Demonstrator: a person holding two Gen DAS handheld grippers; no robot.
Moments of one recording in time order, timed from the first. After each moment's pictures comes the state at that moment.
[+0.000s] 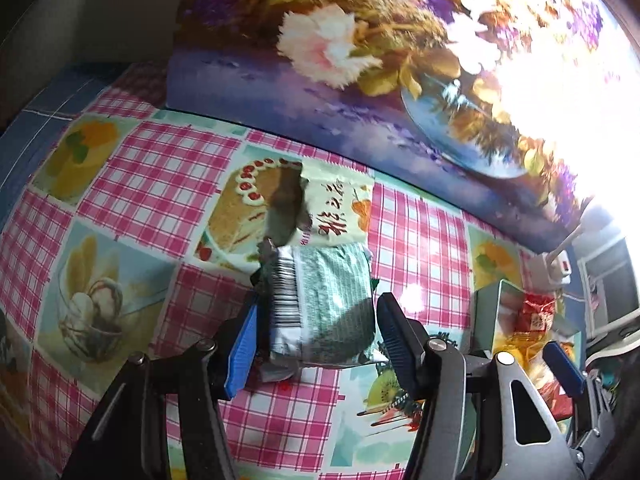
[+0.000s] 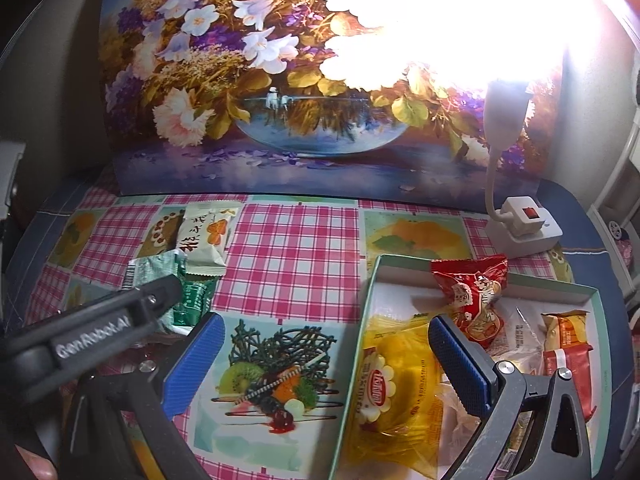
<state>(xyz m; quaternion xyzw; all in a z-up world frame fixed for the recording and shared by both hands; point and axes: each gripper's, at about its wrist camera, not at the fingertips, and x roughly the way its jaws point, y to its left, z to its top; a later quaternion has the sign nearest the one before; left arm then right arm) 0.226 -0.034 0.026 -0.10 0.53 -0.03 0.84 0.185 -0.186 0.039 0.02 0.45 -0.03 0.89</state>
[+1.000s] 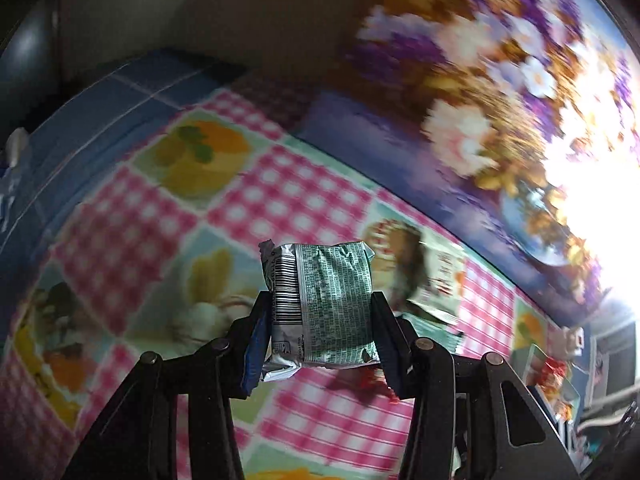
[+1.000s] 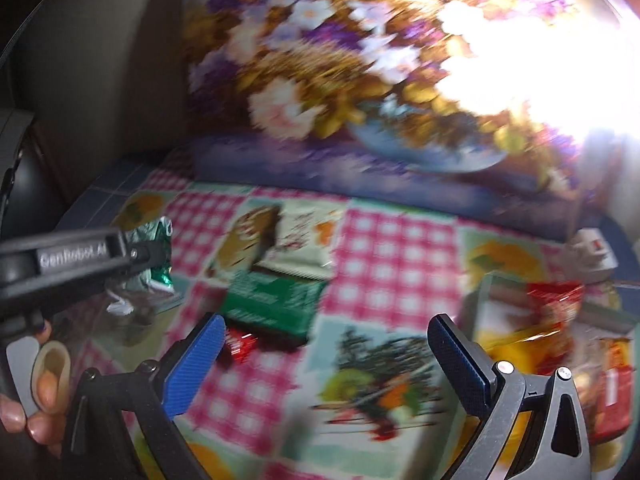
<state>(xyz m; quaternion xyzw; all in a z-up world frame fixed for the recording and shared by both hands) 0.202 0.069 0.053 -0.17 0.49 0.09 0.85 0.183 -0.115 0.036 0.02 0.43 0.08 0.90</state>
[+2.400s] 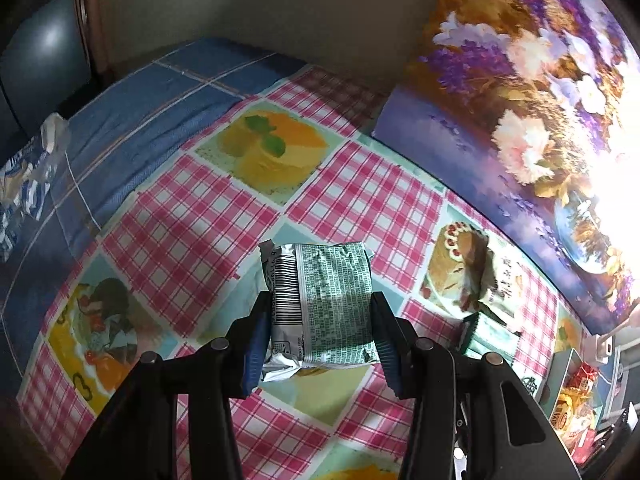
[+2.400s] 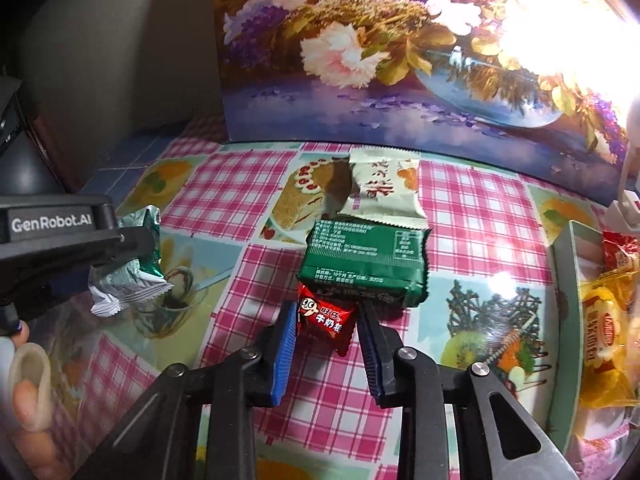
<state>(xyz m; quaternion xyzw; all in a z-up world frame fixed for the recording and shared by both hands) 0.190 0.106 0.048 -0.15 0.50 0.14 0.84 0.177 -0.056 0.008 0.04 0.46 0.08 0.89</state>
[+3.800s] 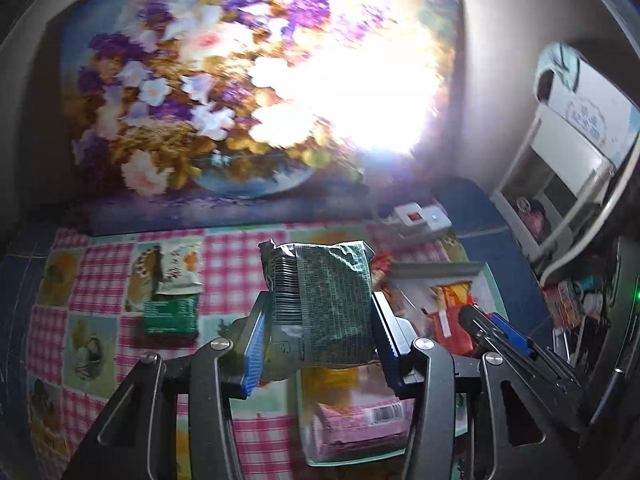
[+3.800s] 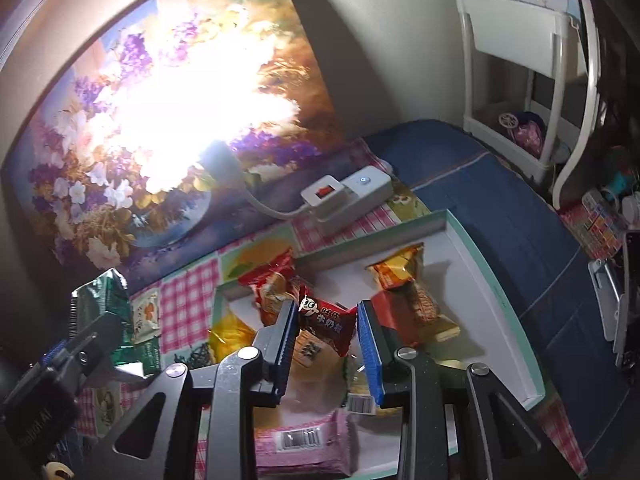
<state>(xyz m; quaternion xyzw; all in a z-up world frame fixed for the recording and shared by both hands) 0.139 -0.190 0.135 0.04 0.45 -0.17 0.87 0.087 -0.343 0.095 0.23 0.41 -0.17 0.87</state>
